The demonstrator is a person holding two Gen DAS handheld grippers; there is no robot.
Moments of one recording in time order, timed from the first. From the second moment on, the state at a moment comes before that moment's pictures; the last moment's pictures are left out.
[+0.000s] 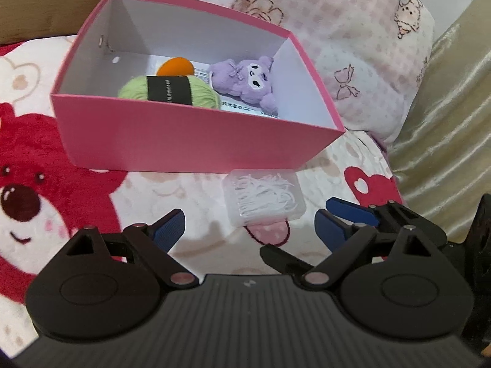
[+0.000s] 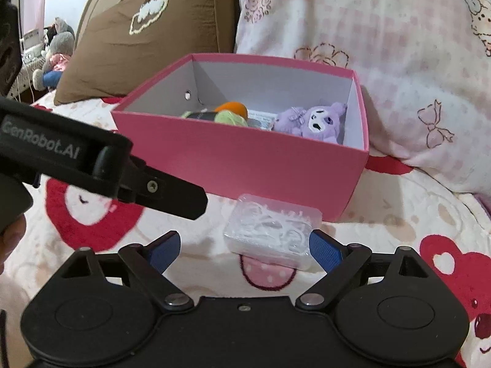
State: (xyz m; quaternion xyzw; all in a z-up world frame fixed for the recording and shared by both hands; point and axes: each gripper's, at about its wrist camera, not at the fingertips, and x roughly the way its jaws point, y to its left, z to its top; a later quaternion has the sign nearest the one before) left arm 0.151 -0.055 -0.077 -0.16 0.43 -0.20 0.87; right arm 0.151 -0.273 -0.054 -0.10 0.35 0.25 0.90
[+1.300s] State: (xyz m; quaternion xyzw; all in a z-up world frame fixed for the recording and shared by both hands) left arm 0.190 -0.075 -0.156 -0.25 0.42 -0.22 0.84; right arm 0.191 -0.266 -0.117 -0.10 0.36 0.22 0.90
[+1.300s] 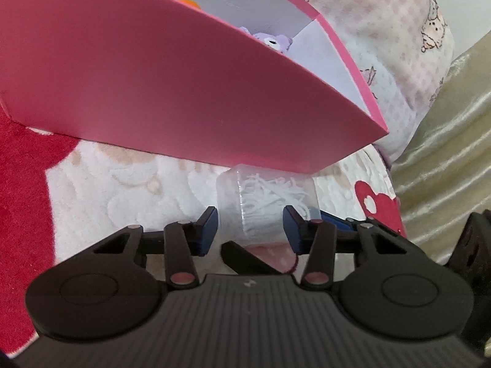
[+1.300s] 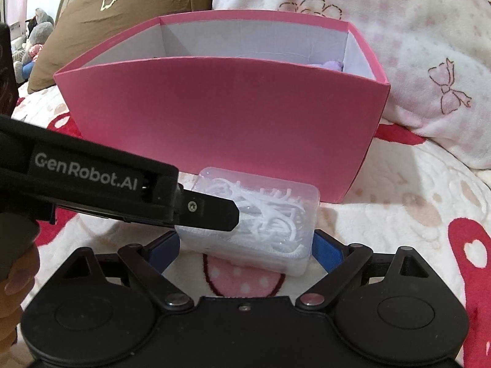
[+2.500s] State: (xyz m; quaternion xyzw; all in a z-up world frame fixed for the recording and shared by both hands) left arm 0.174 -0.065 -0.123 -0.20 0.49 -0.22 0.82; right arm 0.162 -0.241 -0.096 -0.12 0.37 0.23 0.89
